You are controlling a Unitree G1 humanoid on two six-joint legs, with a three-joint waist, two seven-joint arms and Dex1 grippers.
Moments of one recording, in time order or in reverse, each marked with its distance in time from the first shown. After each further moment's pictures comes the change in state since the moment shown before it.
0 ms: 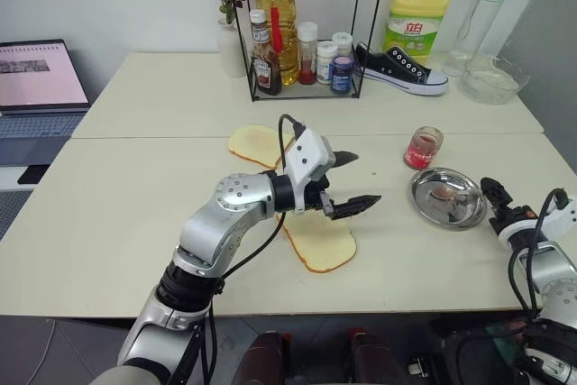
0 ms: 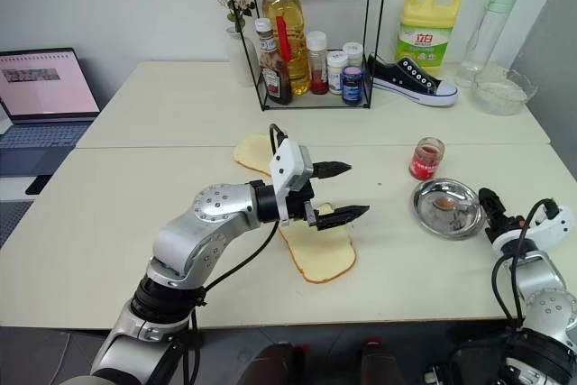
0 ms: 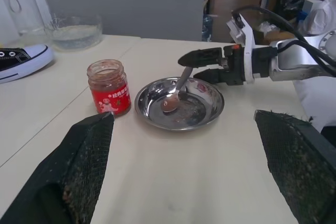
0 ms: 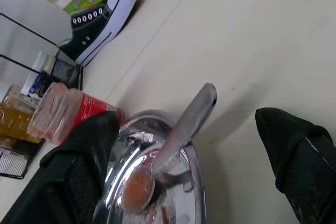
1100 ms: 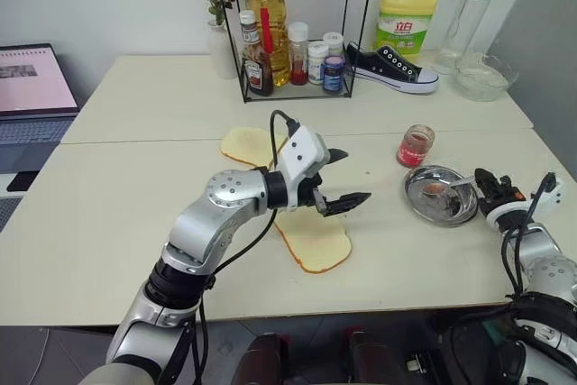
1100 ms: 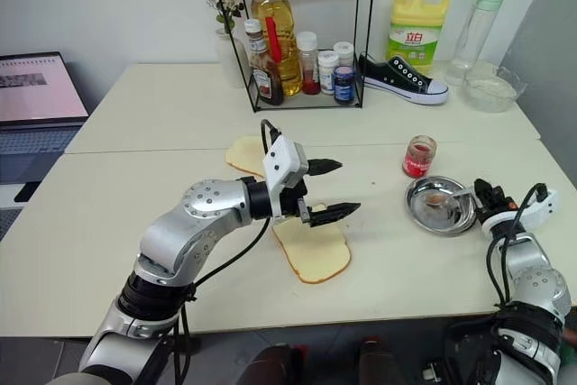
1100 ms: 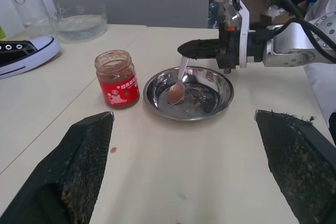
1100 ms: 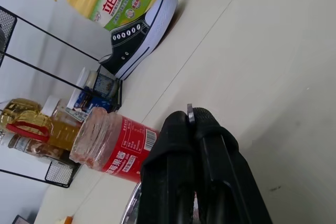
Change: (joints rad) left arm -0.017 0.049 0.003 -0.002 0.005 0.023 0.024; right arm -0.131 -0.035 0.037 0.209 -0.001 -0.046 0.151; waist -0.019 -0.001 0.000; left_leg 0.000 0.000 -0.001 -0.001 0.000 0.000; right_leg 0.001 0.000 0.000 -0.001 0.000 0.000
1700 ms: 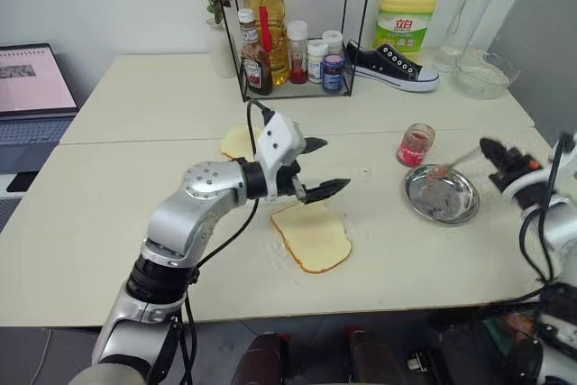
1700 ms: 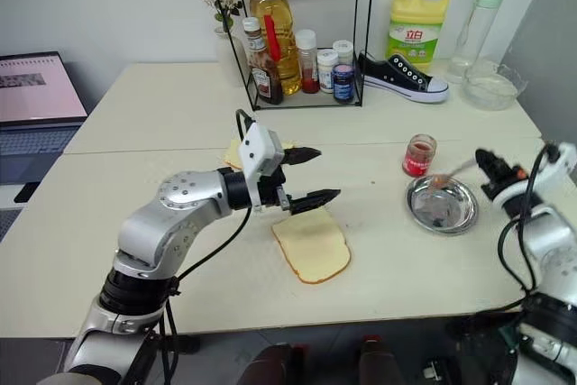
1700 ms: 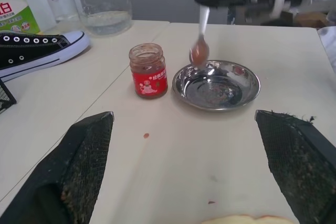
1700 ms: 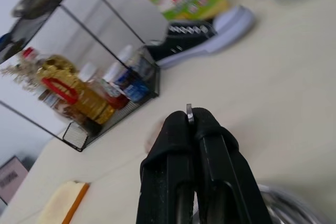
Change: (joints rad) left arm -0.014 0.073 0.090 0.063 -0.020 -0.044 -0.062; right arm -0.075 -0.190 0.114 -0.390 0.045 0.195 -0.100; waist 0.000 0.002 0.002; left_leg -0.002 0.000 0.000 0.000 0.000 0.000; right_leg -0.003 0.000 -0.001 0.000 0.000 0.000
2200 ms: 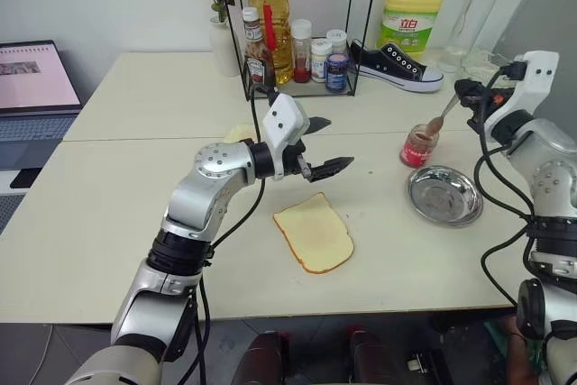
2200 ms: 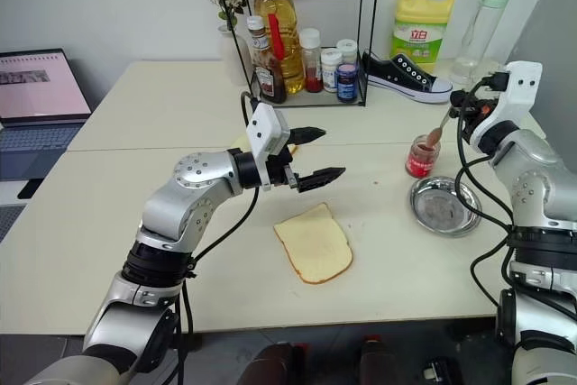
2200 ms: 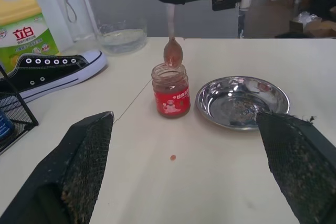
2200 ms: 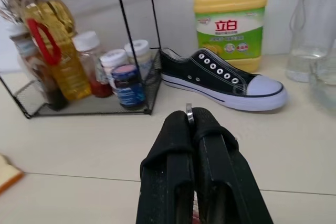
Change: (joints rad) left arm -0.118 -0.081 -0.007 0.217 0.066 -0.158 -0.025; right arm -0.300 -0.067 0.362 0.286 -0.490 -0.249 0.138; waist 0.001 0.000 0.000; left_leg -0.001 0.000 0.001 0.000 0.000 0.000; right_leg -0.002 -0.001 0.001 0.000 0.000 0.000
